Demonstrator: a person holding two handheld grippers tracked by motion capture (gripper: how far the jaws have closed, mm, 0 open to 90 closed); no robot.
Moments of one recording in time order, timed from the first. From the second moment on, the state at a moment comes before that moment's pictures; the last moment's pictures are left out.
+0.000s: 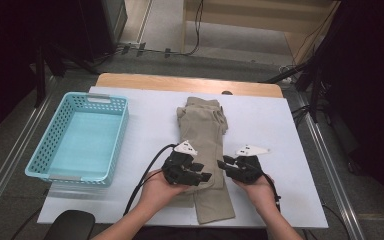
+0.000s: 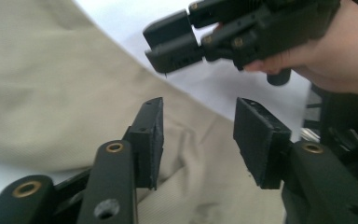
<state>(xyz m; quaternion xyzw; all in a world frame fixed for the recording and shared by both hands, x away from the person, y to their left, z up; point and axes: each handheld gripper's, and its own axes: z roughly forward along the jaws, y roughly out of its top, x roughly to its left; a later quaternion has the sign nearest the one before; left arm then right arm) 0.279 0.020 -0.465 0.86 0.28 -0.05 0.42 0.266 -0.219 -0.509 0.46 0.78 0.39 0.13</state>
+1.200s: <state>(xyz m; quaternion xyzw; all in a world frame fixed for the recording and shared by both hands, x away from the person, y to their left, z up) 0.337 0.048 -0.488 0.84 0.35 0.02 0.42 0.276 -0.245 -0.503 0.48 0.79 0.36 0.13</state>
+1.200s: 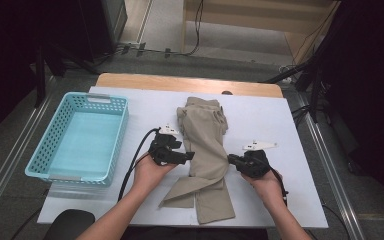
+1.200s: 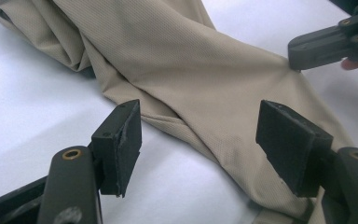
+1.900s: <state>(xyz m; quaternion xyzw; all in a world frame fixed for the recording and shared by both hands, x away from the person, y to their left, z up) 0.343 0.044 -0.498 0.84 0.35 0.02 0.41 0.255 -0.191 -0.520 0.40 0.83 0.39 0.08</state>
